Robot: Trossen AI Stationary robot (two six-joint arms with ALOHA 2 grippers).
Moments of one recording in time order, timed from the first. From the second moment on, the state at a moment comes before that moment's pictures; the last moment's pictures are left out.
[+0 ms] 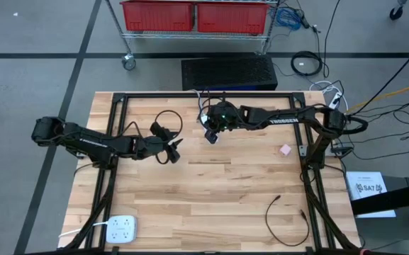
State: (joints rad) left arm -0.03 1.20 0.48 0.17 -0.56 -0.25; right arm -0.28 1.75 1.17 -0.12 0.05 0.24
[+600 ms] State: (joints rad) left arm -0.03 1.20 0.48 0.17 -0.56 -0.26; right arm -0.28 1.75 1.17 -0.14 0.05 0.22
